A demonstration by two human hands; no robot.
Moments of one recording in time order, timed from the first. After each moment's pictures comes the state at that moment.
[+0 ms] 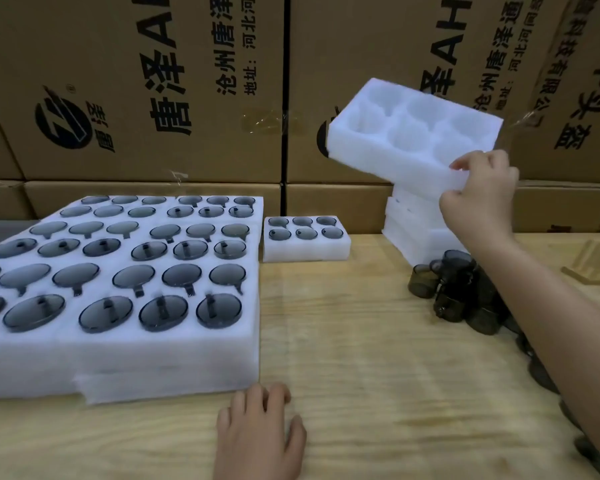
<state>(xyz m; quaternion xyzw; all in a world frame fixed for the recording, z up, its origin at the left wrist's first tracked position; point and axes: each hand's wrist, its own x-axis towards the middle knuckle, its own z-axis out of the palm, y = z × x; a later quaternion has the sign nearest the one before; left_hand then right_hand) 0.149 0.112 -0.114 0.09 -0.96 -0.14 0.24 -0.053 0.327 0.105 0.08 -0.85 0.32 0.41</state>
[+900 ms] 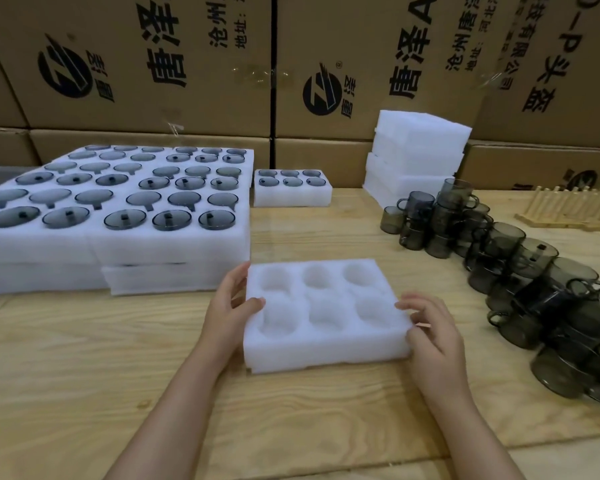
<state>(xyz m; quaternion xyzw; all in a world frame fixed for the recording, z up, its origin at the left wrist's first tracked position) 0.181 0.095 -0.100 0.06 -0.66 -0.73 0.18 0.170 0.363 -0.090 0.14 -0.78 0.57 0.23</state>
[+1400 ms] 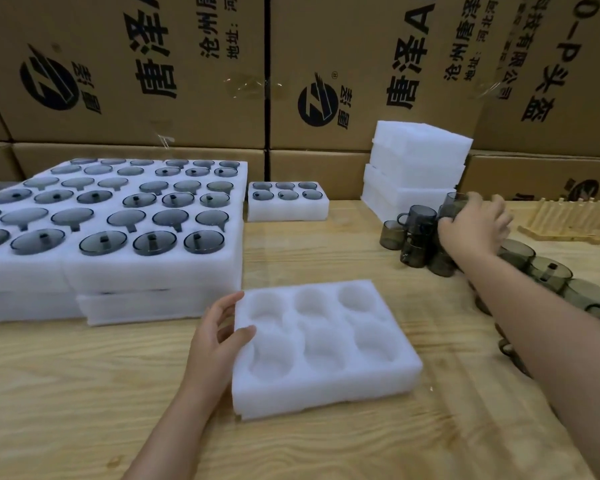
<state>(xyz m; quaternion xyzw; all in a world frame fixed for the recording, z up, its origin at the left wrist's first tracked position) 0.178 0.096 -0.103 0.07 -0.66 -0.72 0.20 -0.024 0.402 0.013 -0.14 -0.93 0.21 0.27</state>
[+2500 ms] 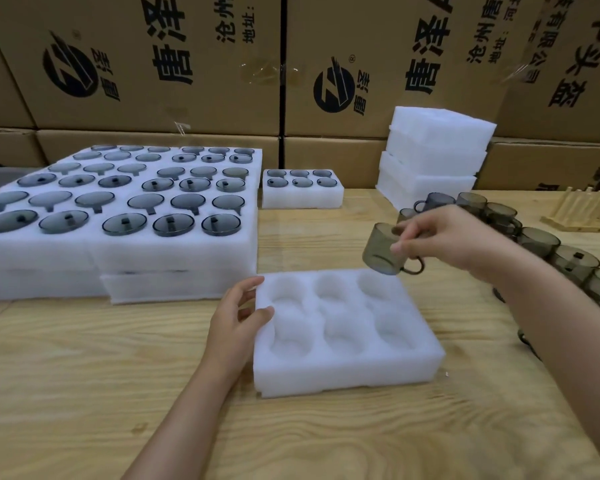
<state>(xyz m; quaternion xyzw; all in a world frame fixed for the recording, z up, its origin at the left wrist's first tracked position) 0.180 0.100 -0.099 0.09 -0.69 -0.70 0.19 0.076 0.358 0.043 0.17 -0.91 0.39 -0.03</state>
